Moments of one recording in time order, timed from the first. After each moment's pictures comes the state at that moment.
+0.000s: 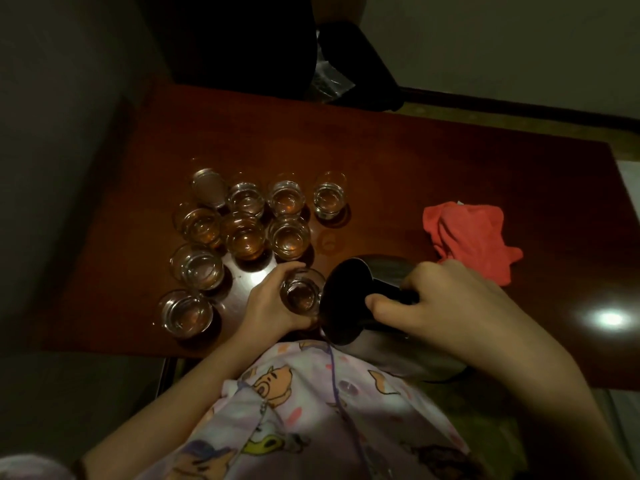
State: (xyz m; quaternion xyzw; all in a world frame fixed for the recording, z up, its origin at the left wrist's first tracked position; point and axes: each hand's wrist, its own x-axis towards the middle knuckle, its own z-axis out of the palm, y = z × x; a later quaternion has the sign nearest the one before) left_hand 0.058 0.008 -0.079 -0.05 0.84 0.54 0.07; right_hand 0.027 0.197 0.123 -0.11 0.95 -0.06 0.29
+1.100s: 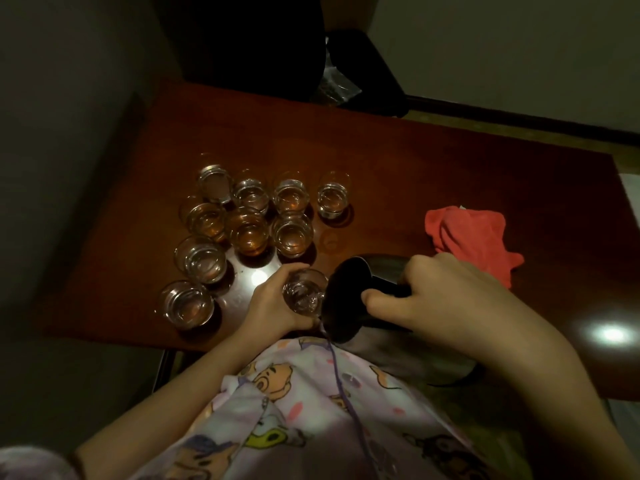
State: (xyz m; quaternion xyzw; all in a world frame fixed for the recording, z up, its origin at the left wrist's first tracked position) left_hand 0.065 0.012 -0.084 -0.06 0.82 0.56 0.08; right_hand 0.029 0.187 0.133 -0.11 0.94 -0.06 0.31
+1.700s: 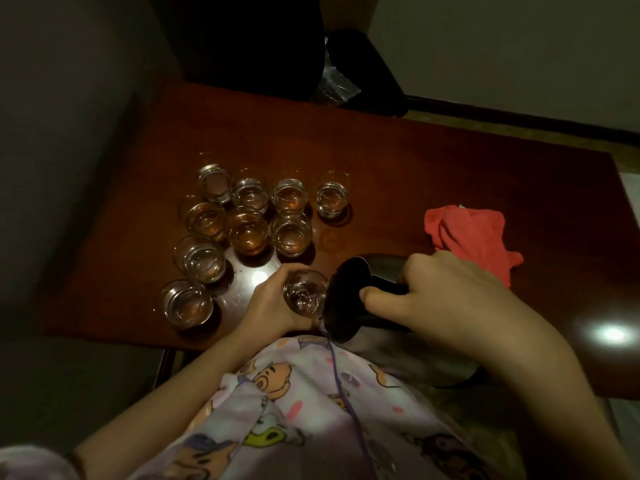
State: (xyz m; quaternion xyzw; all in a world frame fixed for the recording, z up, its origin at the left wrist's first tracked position) left_hand 0.065 0.011 -0.083 -0.06 0.82 0.56 0.10; right_hand 0.032 0.185 0.137 -0.11 0.95 -0.05 0.30
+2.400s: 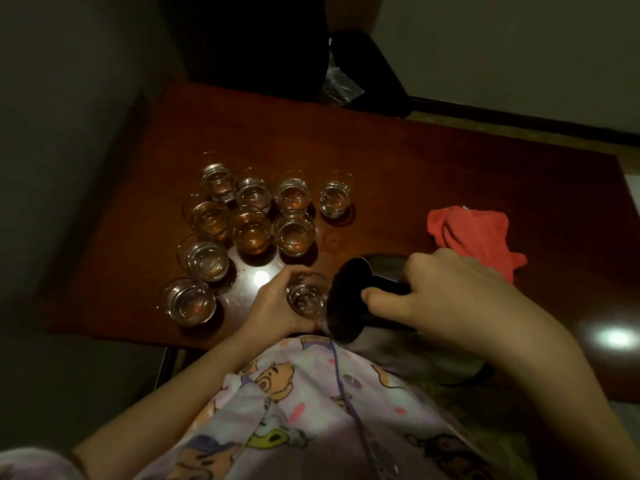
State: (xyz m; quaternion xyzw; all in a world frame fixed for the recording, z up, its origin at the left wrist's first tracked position) left_hand 0.068 0.014 -0.080 -0.06 0.79 0.60 0.11; right_hand 0.030 0.186 0.136 -0.13 0.94 -0.01 0.30
